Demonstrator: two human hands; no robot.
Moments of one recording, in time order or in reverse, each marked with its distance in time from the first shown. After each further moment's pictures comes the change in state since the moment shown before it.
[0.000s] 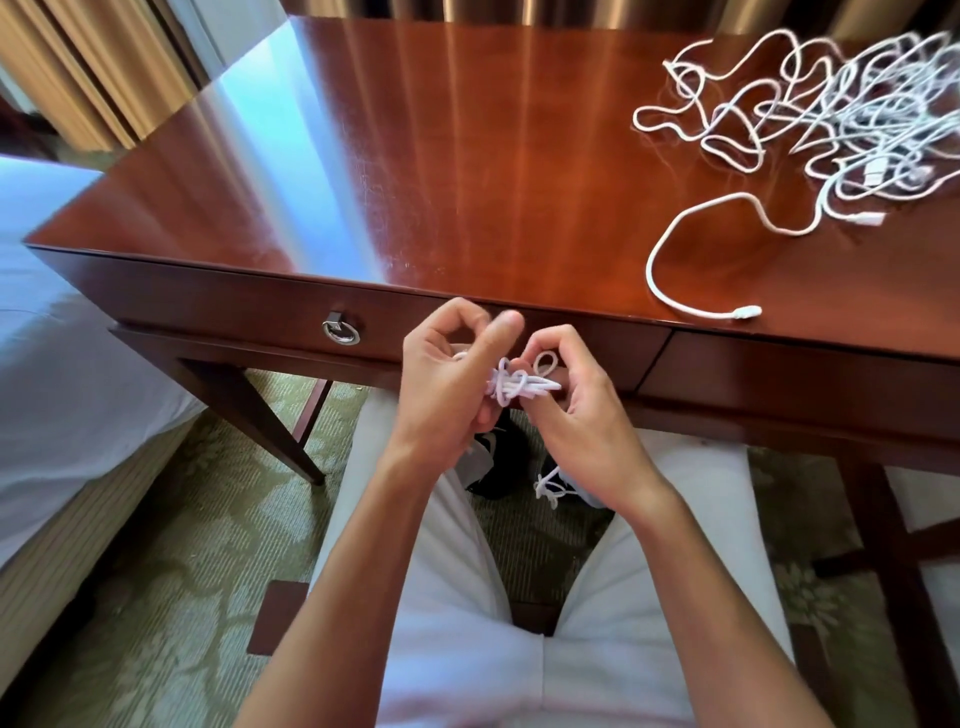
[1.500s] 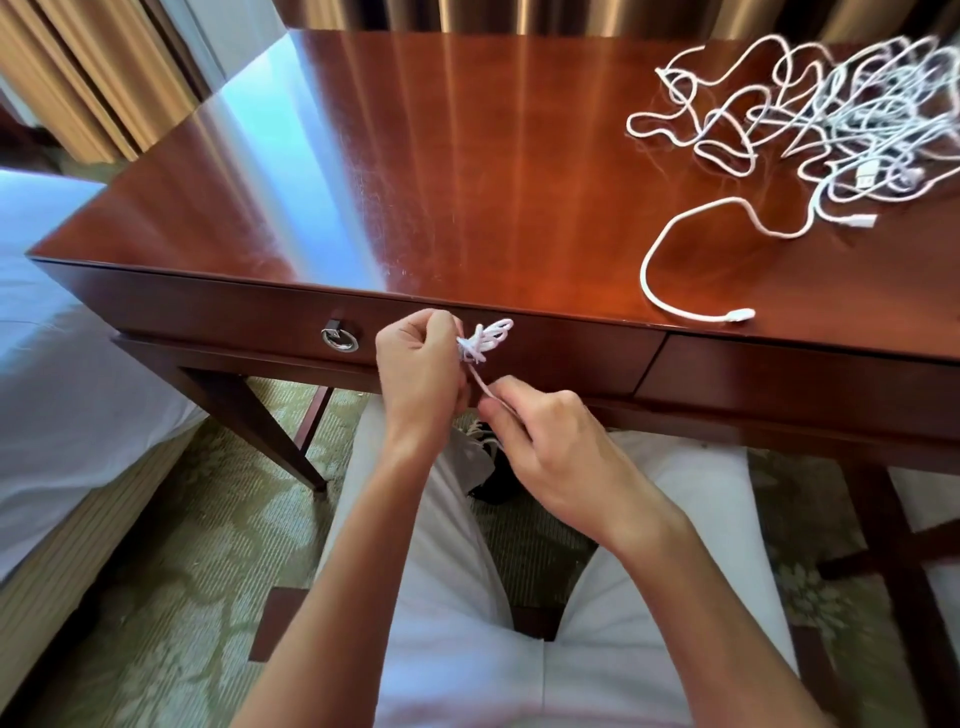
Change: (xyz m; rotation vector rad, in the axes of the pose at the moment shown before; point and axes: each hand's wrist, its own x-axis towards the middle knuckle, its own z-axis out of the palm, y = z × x) left_hand 0.023 -0.006 -0.005 0.252 0.371 0.035; right_hand -0.012 -0.018 0.007 -0.438 -0.180 -0.064
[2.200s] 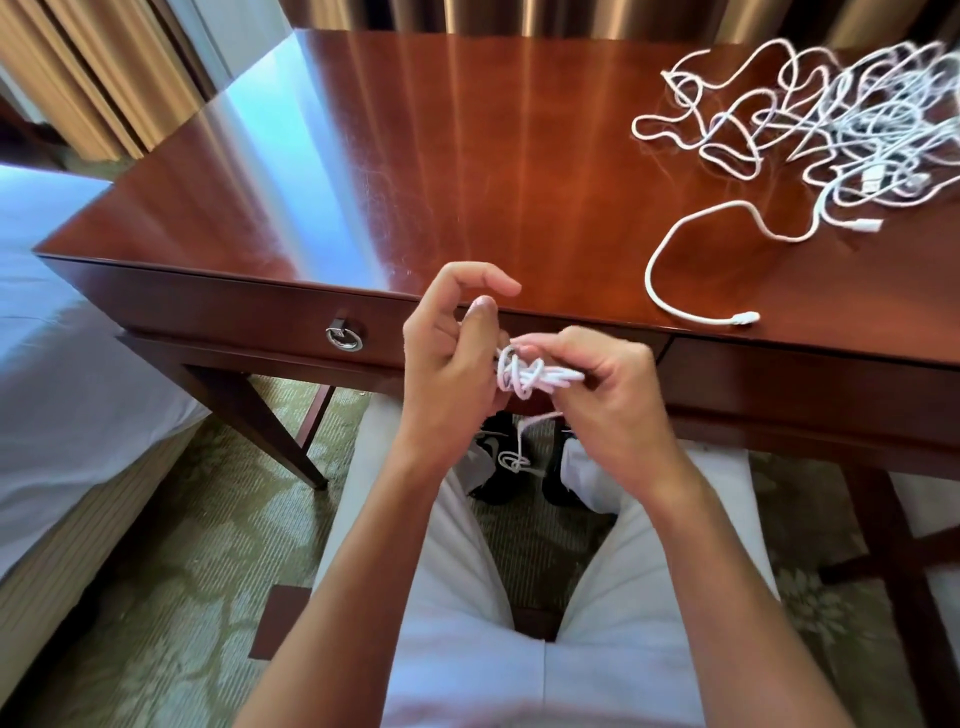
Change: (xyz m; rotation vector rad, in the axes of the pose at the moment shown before) left_hand -0.021 0.021 0.005 -0.197 -0.290 0.323; right_hand 0.017 0.017 -0.023 0.396 0.299 -0.183
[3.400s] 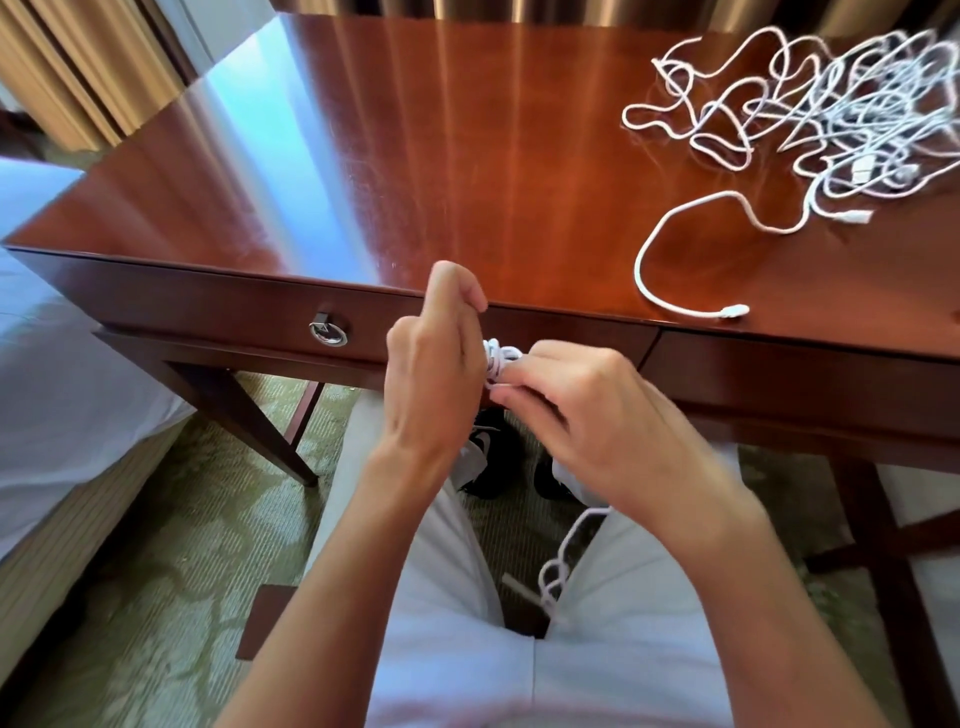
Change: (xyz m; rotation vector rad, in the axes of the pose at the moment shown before) left_hand 0.002 -0.012 -0.009 0.696 0.063 0.209; right_hand -0.006 -0.030 -0.007 -0.560 -0.269 -0.146
